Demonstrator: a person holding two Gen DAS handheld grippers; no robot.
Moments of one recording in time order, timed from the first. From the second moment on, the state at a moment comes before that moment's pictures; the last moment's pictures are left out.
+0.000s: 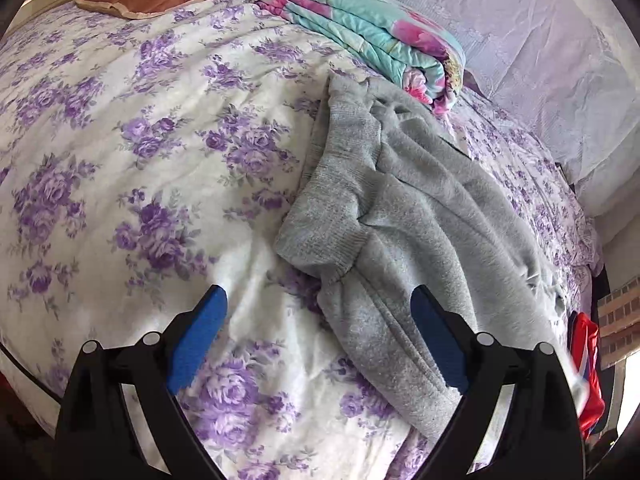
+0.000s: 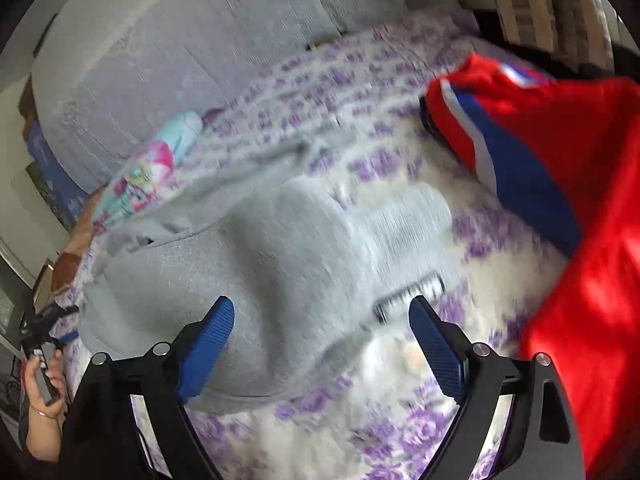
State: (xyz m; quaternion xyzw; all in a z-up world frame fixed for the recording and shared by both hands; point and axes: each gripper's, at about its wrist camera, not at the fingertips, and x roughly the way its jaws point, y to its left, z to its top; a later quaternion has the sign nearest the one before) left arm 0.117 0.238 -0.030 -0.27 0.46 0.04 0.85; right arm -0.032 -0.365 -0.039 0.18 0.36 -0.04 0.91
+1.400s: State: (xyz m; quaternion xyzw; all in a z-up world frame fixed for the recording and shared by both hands) left arm 0.006 0.179 0.072 -0.14 0.30 0.05 0.94; right arm -0.043 -0.329 0.007 0.09 0.31 -0.01 0.95
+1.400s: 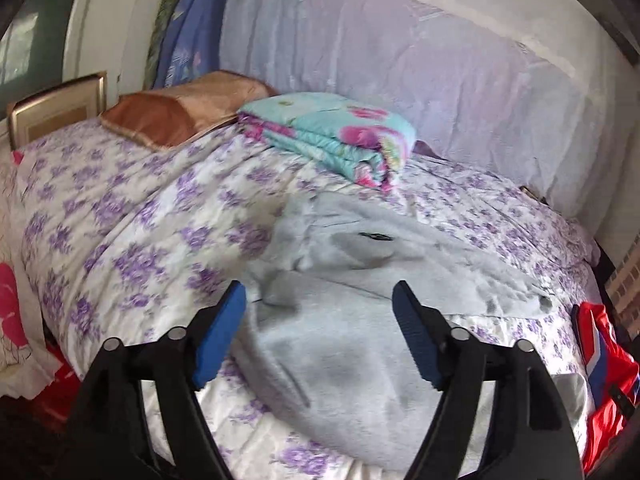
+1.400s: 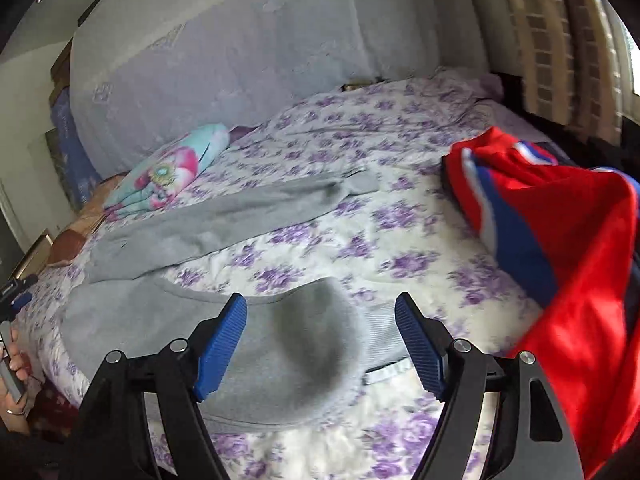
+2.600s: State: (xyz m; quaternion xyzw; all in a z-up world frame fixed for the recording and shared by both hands) left arm 0.301 0.237 -0.007 -0.20 0.49 0.01 0.85; right arm 0.365 -0.109 -0.027 -0.26 0.46 0.19 0.83
